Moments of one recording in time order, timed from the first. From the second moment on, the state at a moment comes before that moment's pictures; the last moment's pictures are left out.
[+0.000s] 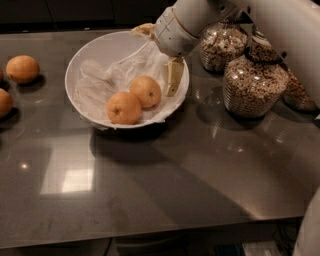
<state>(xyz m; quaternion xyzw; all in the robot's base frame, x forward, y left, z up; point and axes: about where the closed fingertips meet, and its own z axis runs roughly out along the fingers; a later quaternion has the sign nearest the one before) 0.614 0.019 0.937 -0.83 0.45 0.08 0.32</state>
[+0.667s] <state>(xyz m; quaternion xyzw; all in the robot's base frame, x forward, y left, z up) 0.616 0.011 0.928 -0.82 0.46 0.09 0.32</state>
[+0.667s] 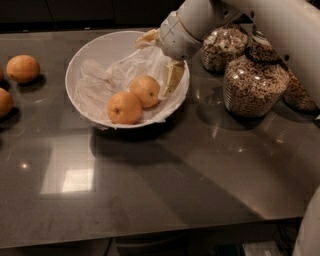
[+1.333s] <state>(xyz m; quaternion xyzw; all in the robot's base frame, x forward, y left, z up) 0.618 0.021 0.913 -0.83 0.46 0.11 0.31</state>
